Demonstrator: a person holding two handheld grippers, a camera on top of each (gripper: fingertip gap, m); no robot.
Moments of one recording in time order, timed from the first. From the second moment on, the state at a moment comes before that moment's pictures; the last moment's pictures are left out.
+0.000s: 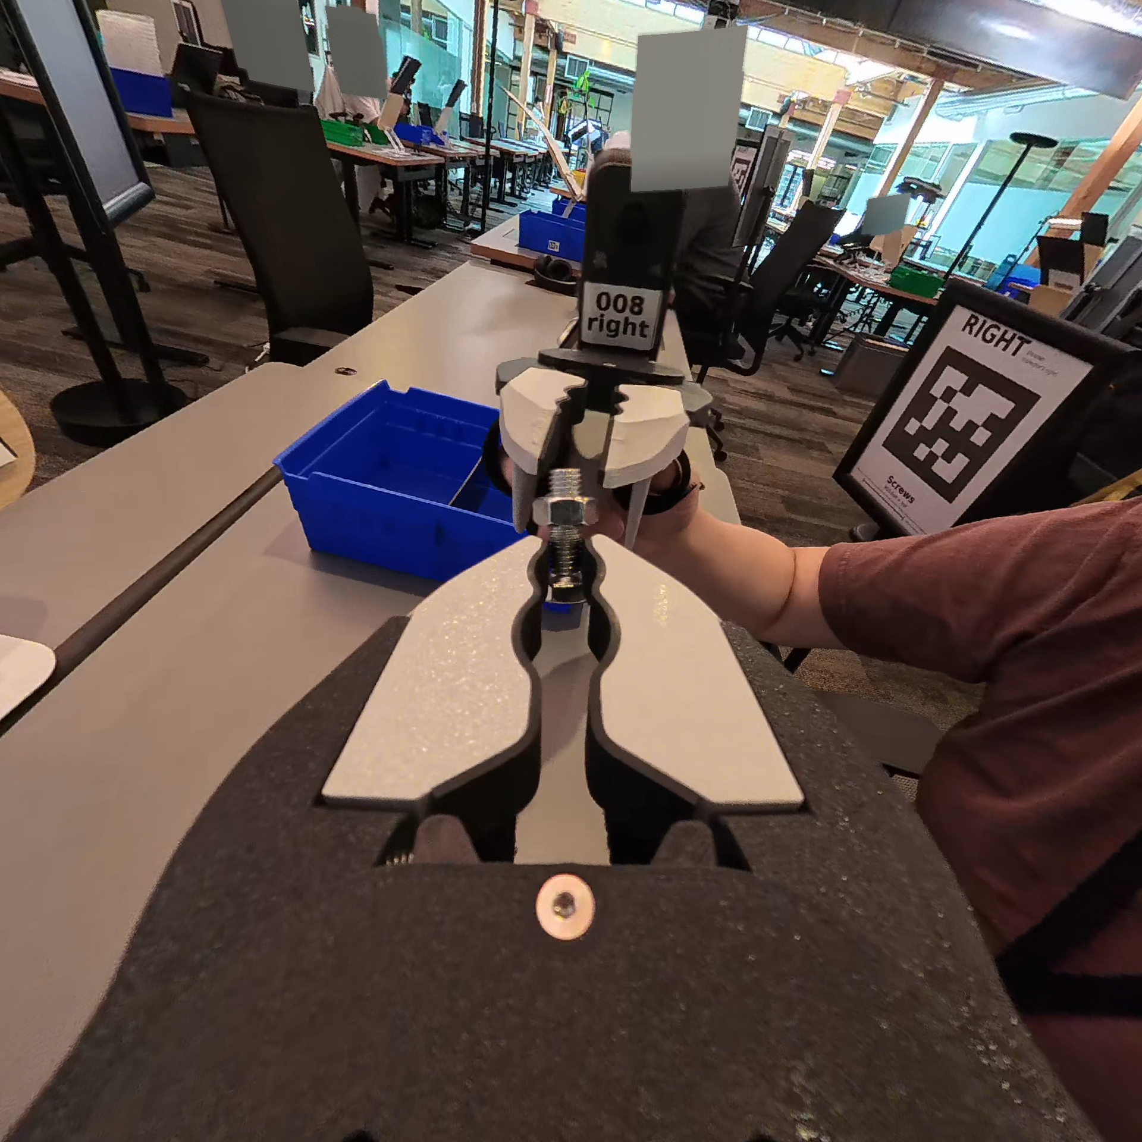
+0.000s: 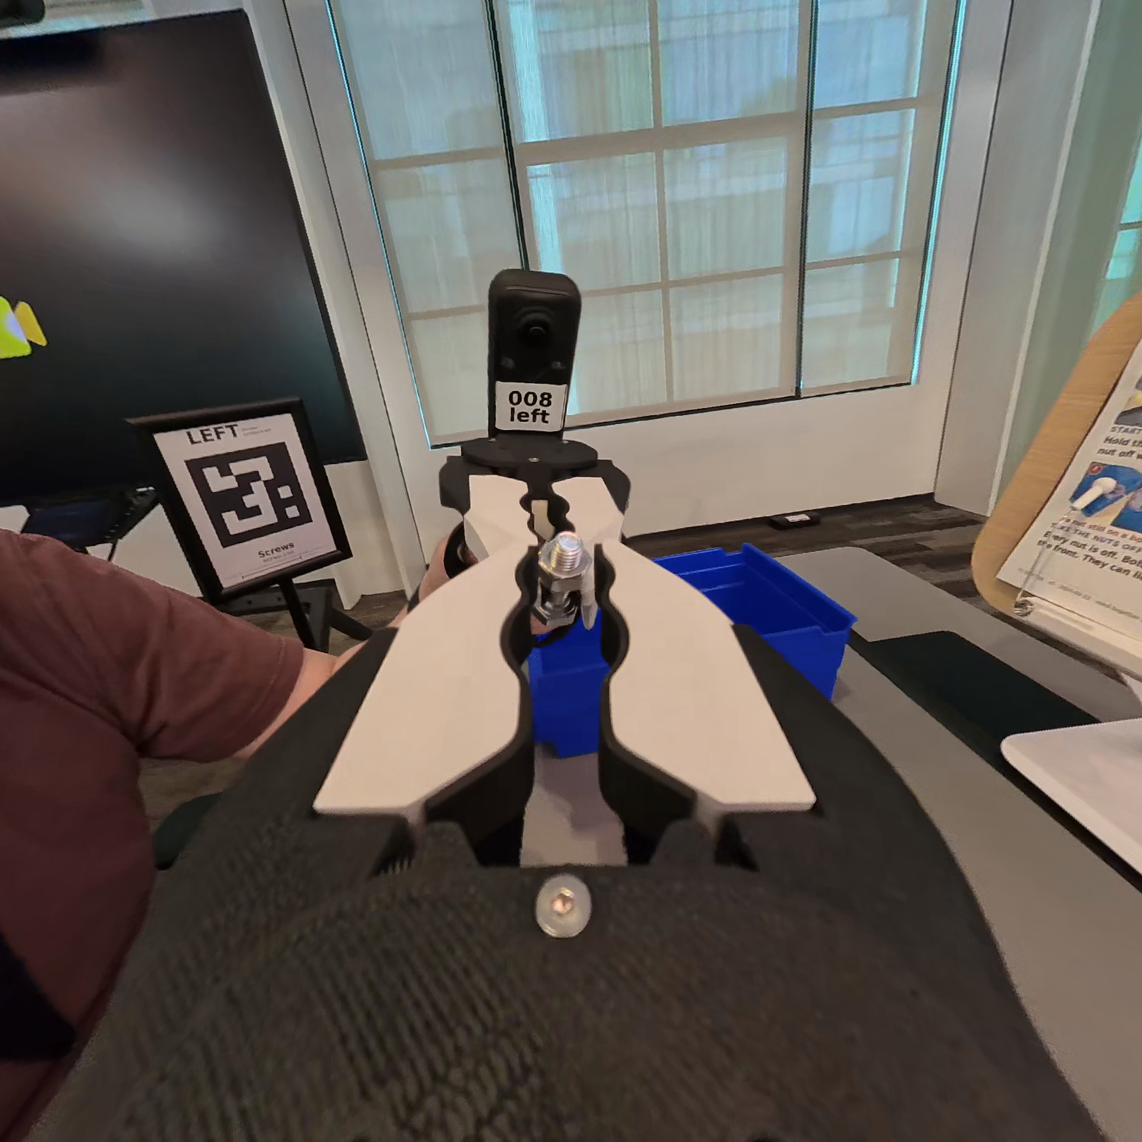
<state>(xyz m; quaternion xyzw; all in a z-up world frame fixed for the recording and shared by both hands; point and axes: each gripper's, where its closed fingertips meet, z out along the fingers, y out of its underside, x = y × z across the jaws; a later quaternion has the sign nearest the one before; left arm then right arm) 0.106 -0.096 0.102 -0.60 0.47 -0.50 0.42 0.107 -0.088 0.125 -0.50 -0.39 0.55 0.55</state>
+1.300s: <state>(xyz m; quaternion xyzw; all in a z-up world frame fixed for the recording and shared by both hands) 0.134 -0.146 0.071 -0.51 0.60 -0.47 0.41 0.104 -0.139 0.116 -0.41 -0.53 0.54 0.50</state>
